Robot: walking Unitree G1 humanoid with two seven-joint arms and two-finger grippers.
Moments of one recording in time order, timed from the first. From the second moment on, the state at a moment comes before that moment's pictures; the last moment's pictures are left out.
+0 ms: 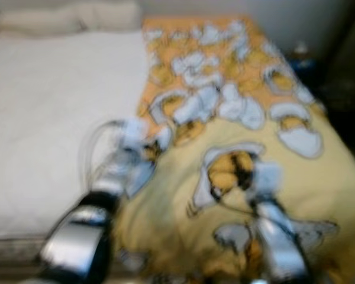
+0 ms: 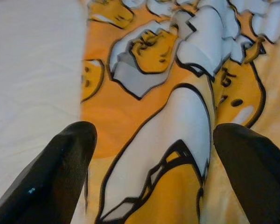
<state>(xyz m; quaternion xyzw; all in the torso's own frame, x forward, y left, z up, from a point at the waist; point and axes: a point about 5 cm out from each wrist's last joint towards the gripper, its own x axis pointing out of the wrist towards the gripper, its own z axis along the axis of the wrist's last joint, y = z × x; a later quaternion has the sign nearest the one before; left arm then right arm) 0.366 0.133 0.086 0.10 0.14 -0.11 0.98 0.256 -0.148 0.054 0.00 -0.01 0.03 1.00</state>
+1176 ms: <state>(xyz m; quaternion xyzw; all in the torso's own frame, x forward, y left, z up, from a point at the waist) 0.356 0.102 0.070 0.21 0.18 -0.27 0.92 0.161 -0.146 0.059 0.00 0.04 -0.02 1.00</state>
